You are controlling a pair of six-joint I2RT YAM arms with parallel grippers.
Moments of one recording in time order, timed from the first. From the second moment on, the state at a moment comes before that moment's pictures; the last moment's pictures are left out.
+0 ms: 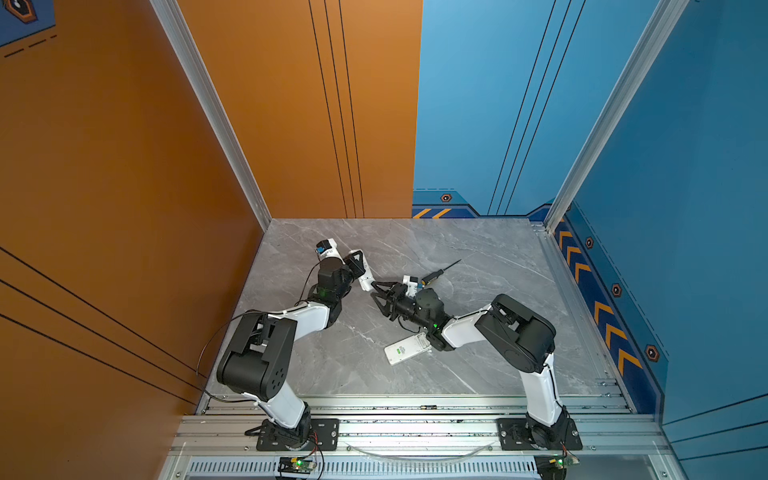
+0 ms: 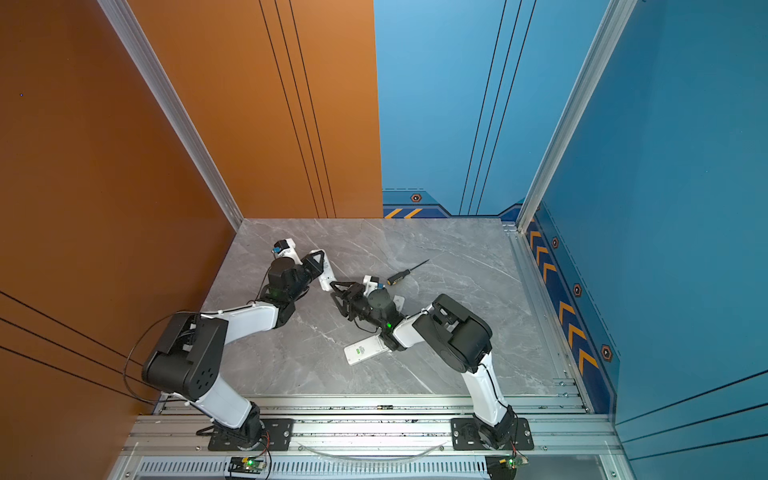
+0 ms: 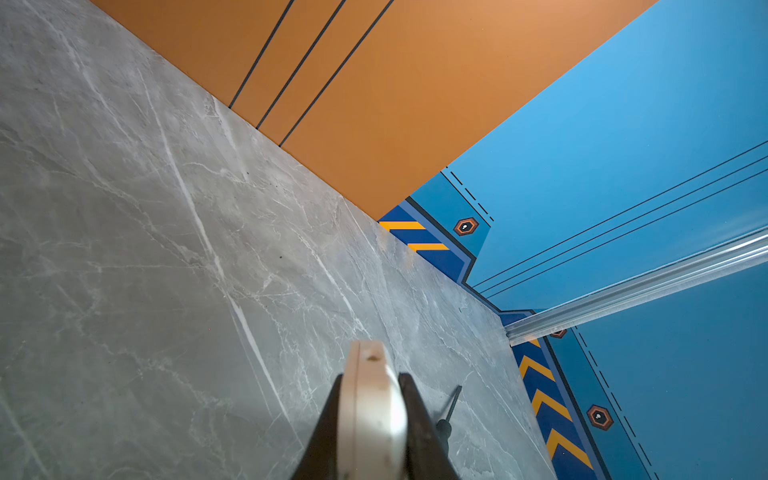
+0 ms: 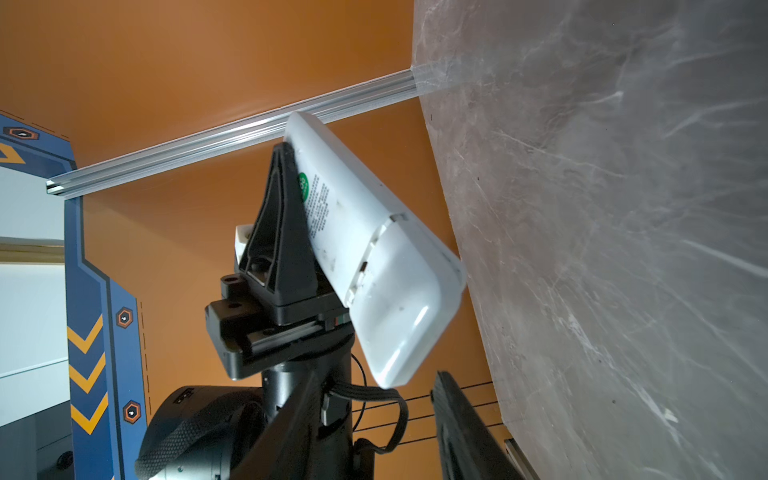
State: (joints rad) left arm -0.27 1.63 0.75 0.68 0.02 -0.83; right arm 0.83 2.07 0.96 1.12 -0.16 1.80
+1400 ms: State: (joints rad) left arm -0.29 1.63 0.75 0.65 0.03 -0.76; right arm 0.83 2.10 0.94 1.13 -0.14 1.81
